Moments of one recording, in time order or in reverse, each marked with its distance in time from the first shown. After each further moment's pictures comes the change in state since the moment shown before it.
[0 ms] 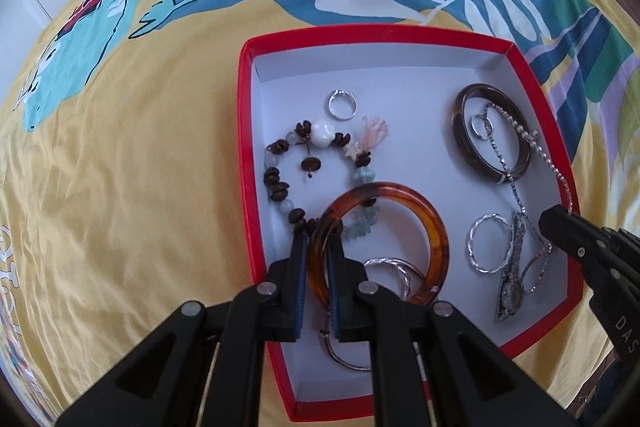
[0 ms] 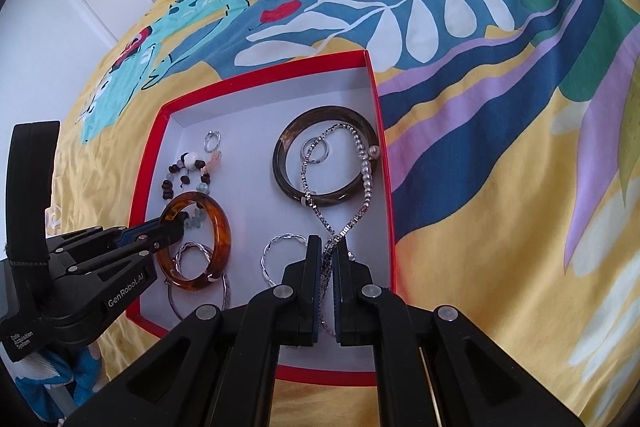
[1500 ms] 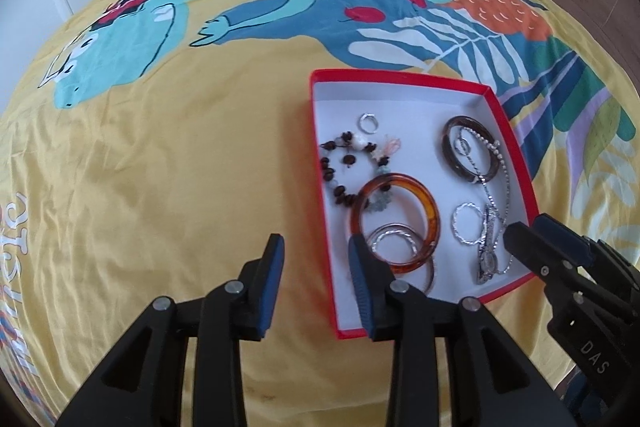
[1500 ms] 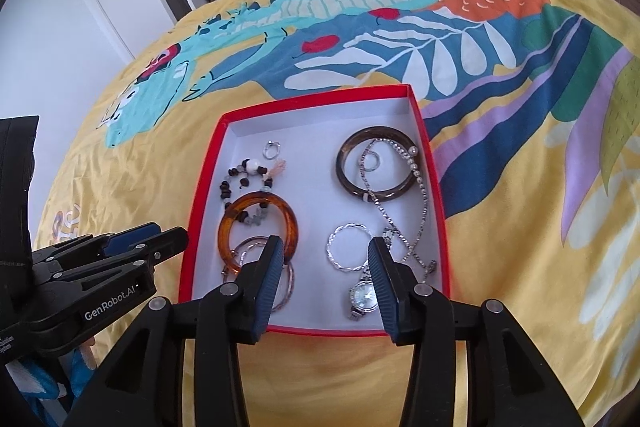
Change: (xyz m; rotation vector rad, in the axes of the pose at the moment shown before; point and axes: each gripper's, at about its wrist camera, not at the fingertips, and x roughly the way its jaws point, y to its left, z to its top) left arm -0.063 0.040 -0.037 -0.085 -0.128 -0.037; right arm -0.039 0.045 -0.025 -0.038 -0.131 0.009
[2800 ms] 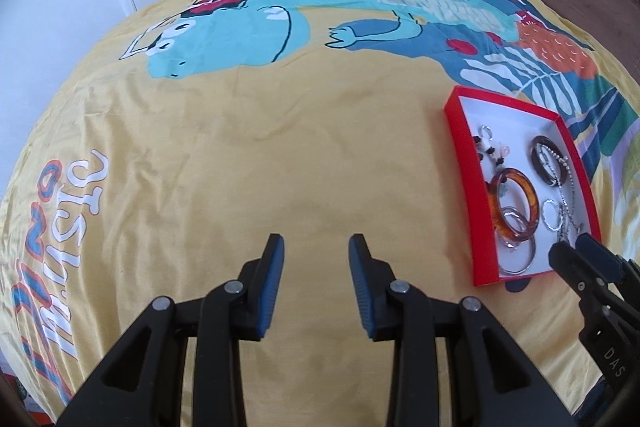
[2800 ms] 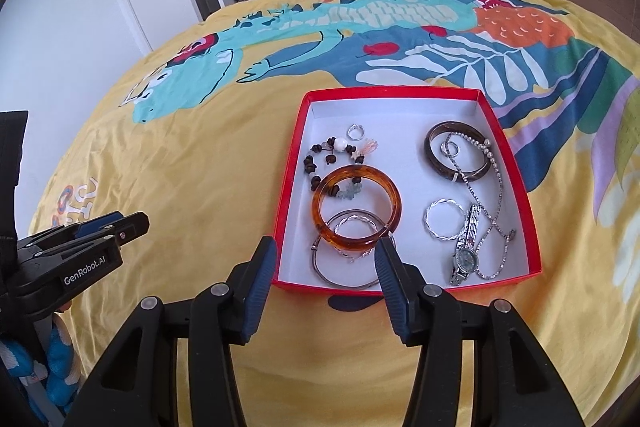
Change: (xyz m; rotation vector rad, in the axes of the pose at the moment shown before) left arm -0.036 0.105 -0.050 -0.109 -0.111 0.149; right arm -0.006 0.086 -0.044 -0.080 -0.070 -0.013
